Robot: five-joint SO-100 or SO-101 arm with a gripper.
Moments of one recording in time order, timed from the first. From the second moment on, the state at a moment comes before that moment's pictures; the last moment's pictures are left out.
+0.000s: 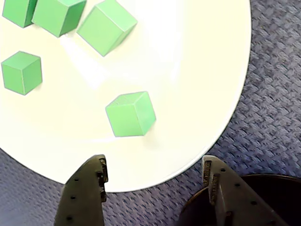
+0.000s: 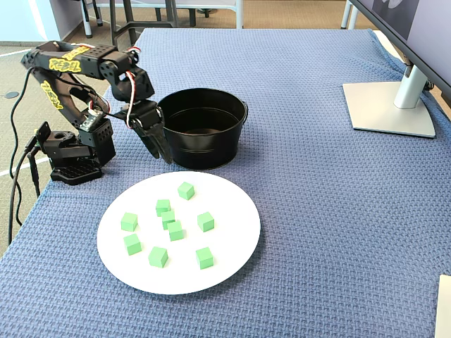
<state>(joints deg) 20.1 127.3 129.2 65.1 22.4</state>
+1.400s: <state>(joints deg) 24.7 80.9 98.2 67.9 2.1</state>
